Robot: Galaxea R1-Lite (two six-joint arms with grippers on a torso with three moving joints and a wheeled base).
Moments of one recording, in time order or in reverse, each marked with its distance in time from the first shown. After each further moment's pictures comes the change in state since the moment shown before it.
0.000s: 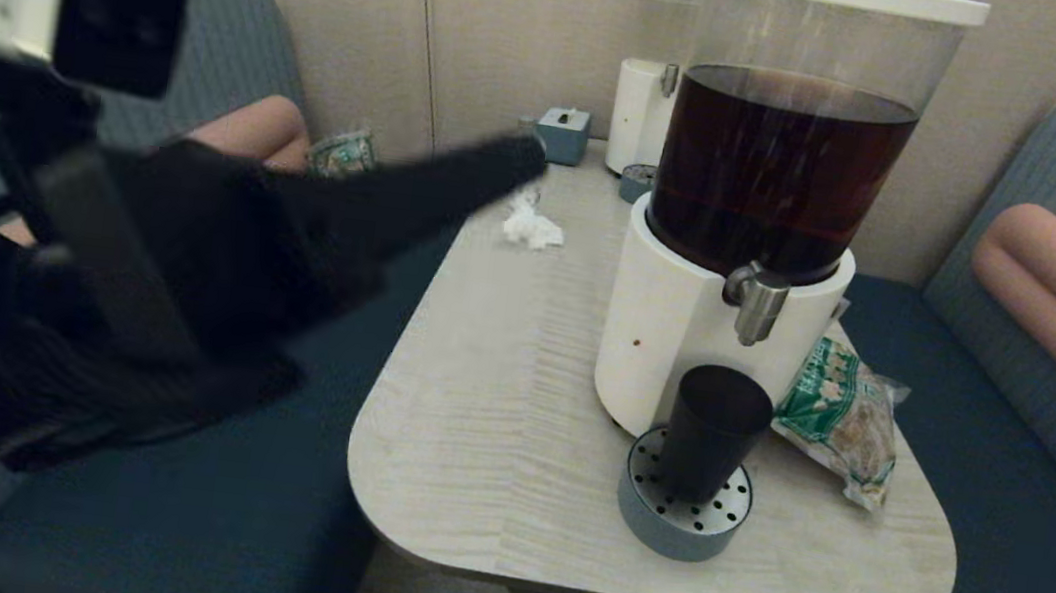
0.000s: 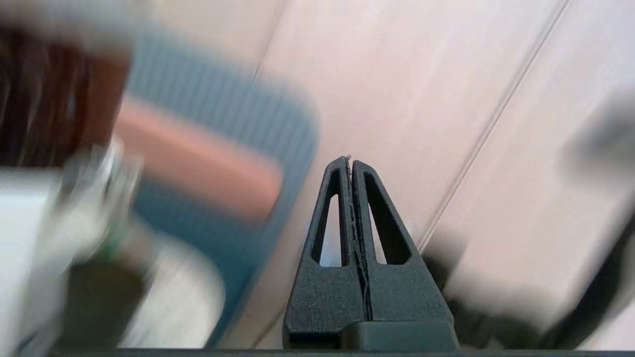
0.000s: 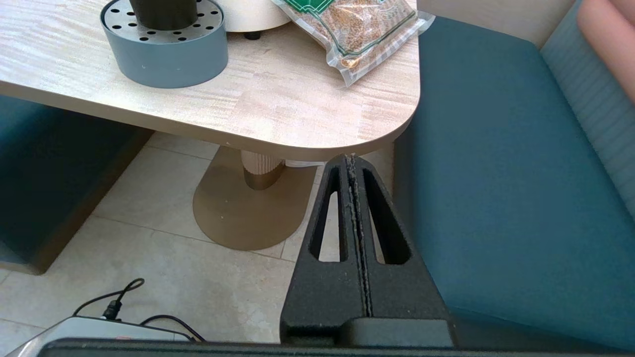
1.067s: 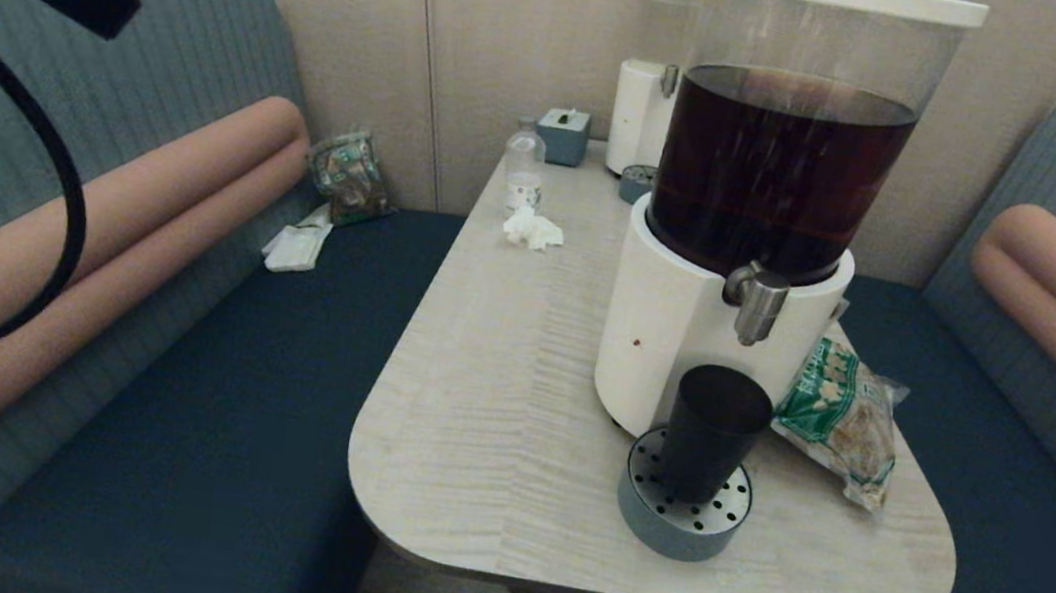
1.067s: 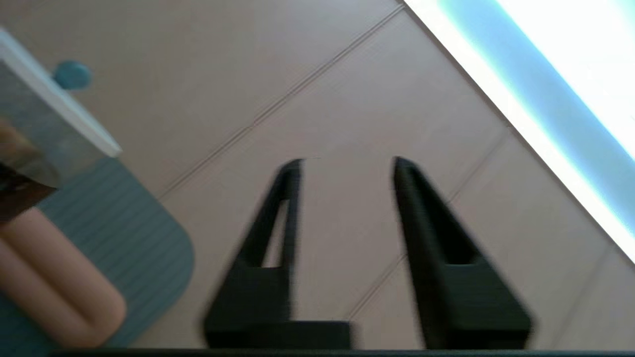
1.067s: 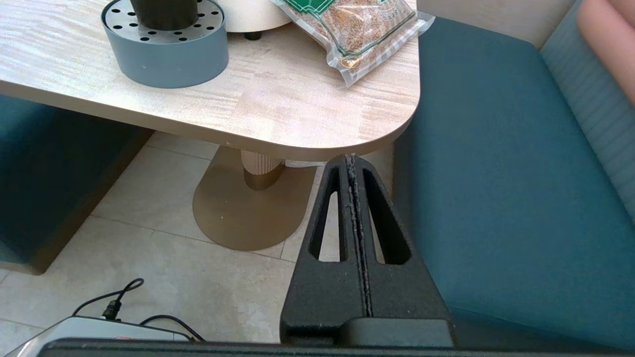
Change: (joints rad) left arm 0.261 -0.110 -0.163 0.001 0.168 -0.737; right arm 0.000 0.000 0.000 0.000 0.001 -0.001
